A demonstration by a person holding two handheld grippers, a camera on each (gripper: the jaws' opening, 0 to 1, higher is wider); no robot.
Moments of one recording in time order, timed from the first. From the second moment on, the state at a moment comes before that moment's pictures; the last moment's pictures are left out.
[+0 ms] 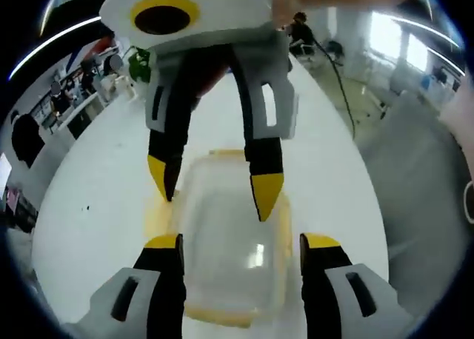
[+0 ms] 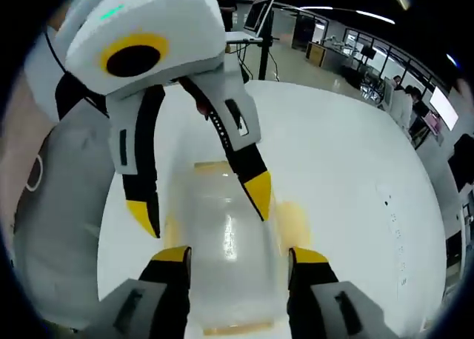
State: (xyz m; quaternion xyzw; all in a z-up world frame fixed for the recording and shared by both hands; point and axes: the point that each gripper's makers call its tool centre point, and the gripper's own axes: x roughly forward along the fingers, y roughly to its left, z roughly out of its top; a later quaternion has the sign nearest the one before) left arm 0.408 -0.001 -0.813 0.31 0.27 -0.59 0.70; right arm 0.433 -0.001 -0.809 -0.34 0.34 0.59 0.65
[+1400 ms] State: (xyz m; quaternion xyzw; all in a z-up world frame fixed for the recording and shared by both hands) left arm 0.413 -0.006 -0.819 0.35 0.26 -0.56 0.70; right arm 0.443 0.017 -0.828 -0.27 0.46 0.65 0.54
